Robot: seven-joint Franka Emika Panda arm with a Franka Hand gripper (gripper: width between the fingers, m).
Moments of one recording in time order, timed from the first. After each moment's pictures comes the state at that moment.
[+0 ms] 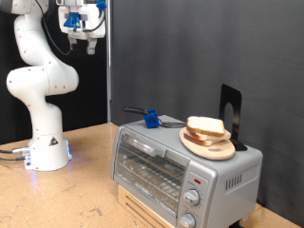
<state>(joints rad) -0.04 -0.77 0.02 -2.35 0.03 1.58 2.30</state>
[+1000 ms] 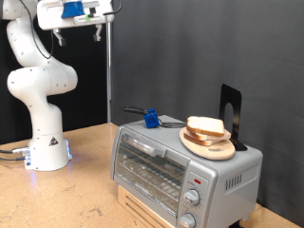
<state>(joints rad) 0.12 -0.88 -0.10 -2.43 -0.02 1.78 1.41</state>
